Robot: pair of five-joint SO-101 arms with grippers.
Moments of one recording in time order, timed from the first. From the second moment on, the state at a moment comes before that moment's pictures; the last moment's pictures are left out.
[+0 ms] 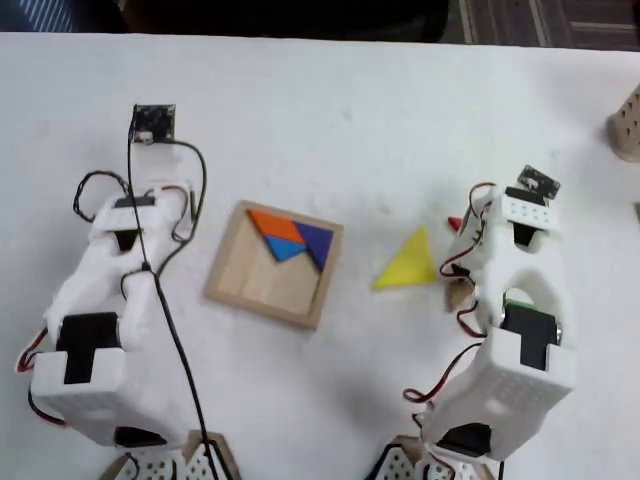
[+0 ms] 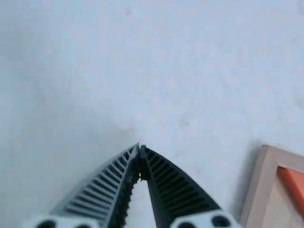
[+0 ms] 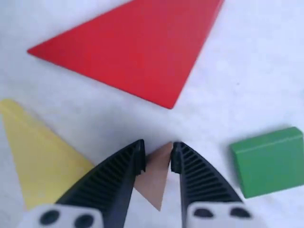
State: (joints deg) left arm -11.0 9.0 31.8 26.2 -0.5; right arm 10.5 15.7 17.9 65.6 -14.5
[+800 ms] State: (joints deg) left arm -11.0 9.0 31.8 26.2 -0.5; right arm -4.7 15.6 16.5 71.6 21.1
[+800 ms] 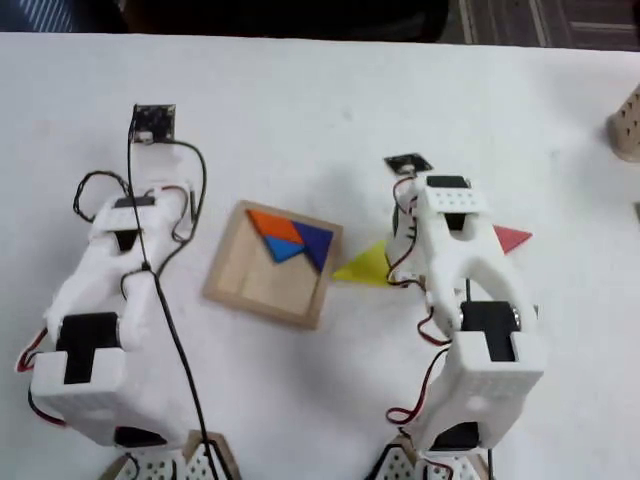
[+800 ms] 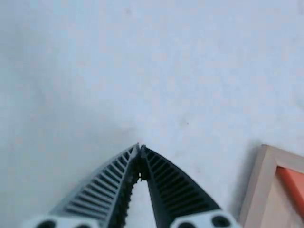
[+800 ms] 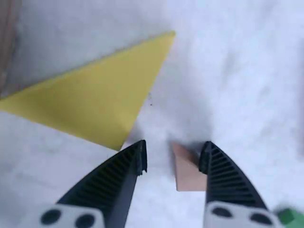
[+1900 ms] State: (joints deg) left arm -11.0 9.1 31.8 26.2 -0.5; right arm 0.8 0.1 37.5 63.4 51.9
